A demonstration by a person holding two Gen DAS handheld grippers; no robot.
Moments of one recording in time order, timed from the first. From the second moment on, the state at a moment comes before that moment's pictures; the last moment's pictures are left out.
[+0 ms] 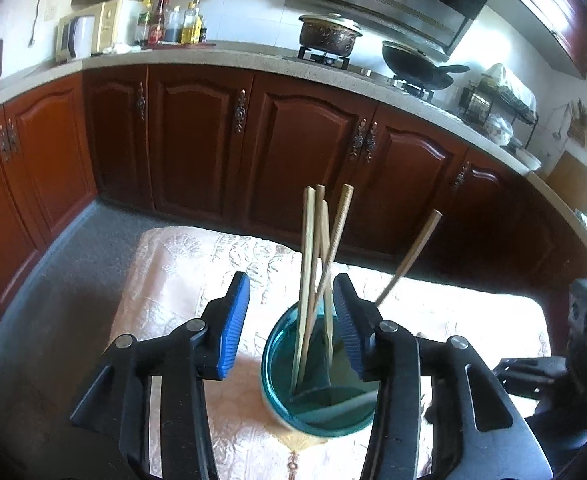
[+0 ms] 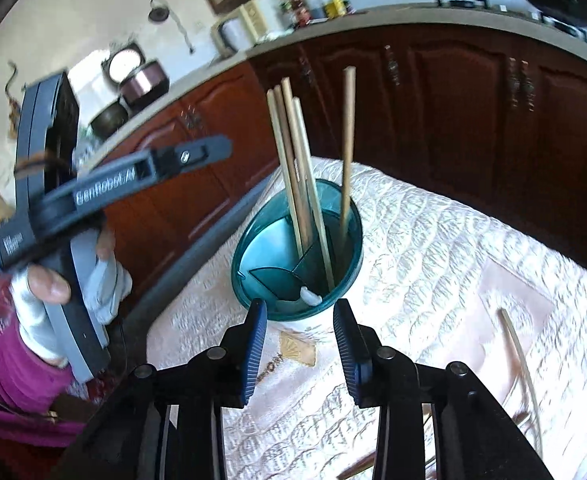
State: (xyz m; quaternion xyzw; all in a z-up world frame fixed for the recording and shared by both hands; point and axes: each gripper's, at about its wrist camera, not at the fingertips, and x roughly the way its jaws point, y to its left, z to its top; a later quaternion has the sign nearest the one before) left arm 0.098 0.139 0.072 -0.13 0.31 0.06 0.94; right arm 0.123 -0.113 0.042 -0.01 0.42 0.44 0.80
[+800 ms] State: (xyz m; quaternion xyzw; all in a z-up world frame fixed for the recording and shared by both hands) left arm 0.039 0.033 0.058 -0.05 0.32 0.00 0.95; right arm 0.047 -0.201 0.053 0.06 0.38 0.26 0.89
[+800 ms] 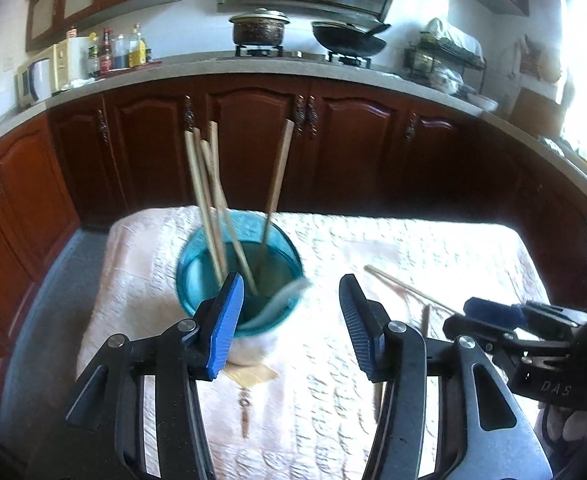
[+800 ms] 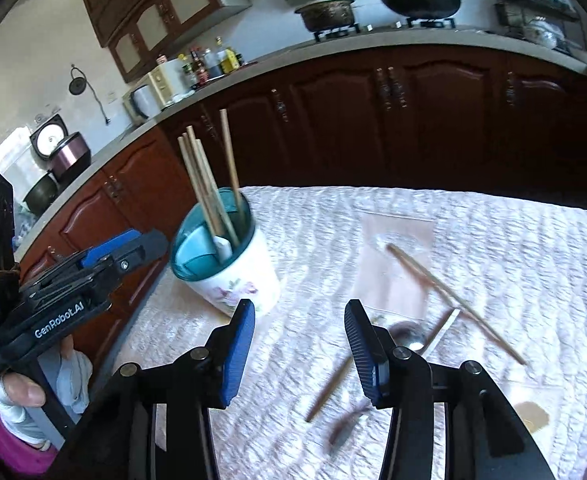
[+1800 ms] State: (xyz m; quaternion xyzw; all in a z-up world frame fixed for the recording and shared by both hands) left arm 0.072 -0.031 -0.017 -0.03 0.43 -0.09 0.90; right arm 0.100 -0.276 -0.062 0.13 0.48 0.16 0.85
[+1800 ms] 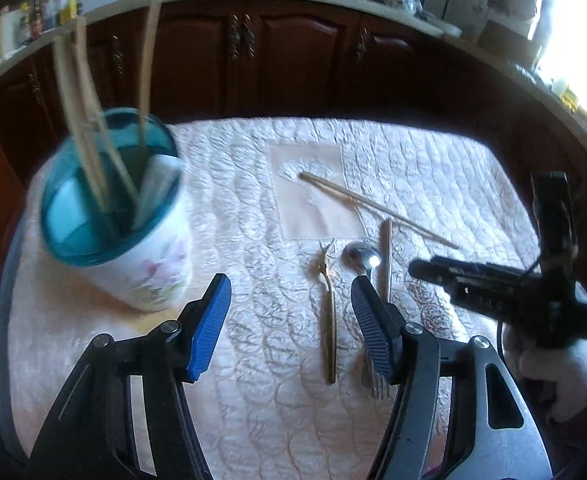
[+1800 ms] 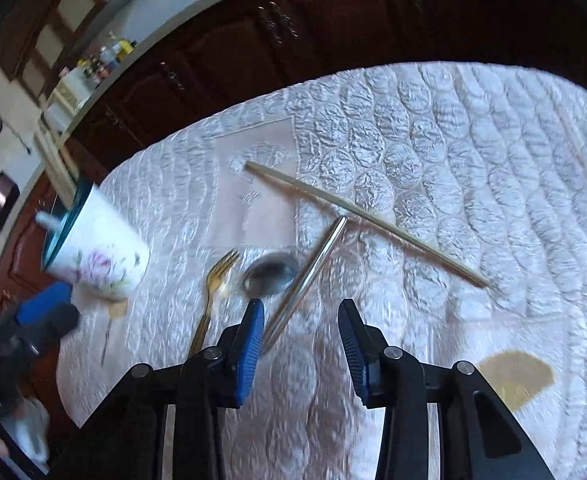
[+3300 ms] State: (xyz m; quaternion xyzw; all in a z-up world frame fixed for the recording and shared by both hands) left arm 0.171 -0.080 -0.105 0.01 0.55 -0.13 0.82; right arm 0.167 -0.258 -0.084 0.09 0.53 0.21 0.82
